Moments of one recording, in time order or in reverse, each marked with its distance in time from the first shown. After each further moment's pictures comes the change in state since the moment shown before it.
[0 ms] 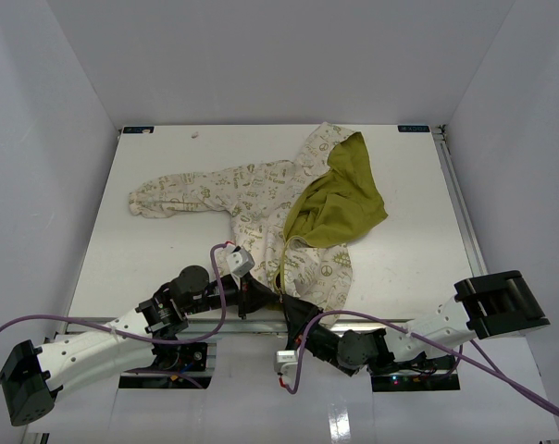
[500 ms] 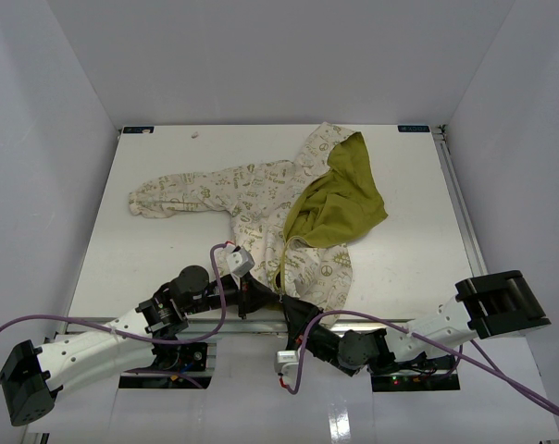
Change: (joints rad) left arm 0.000 0.000 0.000 0.003 0.000 0.000; right arm 0.003 -0.007 0.000 0.000 -0.004 0.006
